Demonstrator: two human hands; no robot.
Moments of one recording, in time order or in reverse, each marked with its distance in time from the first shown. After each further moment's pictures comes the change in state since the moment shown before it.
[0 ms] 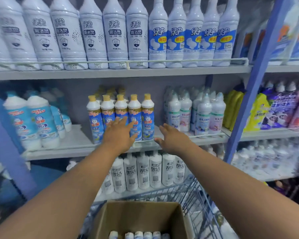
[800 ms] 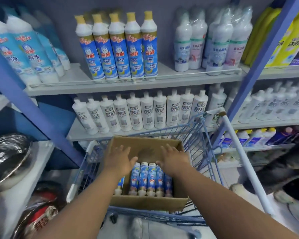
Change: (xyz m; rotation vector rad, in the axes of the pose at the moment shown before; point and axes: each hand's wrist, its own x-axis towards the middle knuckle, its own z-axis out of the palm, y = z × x) left_hand -0.218 0.029 0.197 -0.061 -0.548 -0.200; right_hand -0.143 0.010 0.242 -0.065 -0.433 0.018
